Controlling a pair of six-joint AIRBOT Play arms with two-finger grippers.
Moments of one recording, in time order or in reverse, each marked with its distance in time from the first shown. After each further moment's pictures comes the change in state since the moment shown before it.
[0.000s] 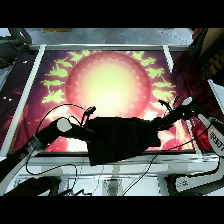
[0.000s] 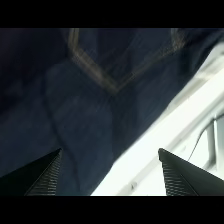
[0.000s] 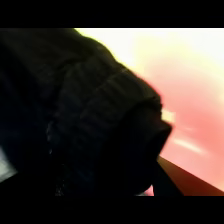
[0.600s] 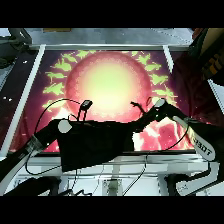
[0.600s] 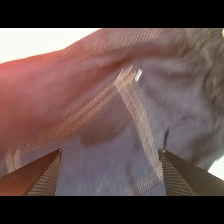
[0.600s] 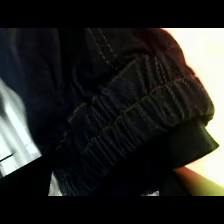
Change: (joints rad) left arm 0.018 0.005 0.000 0.235 0.208 0.001; right arm 0.414 -0.027 -0.001 0.204 -0.137 -0.051
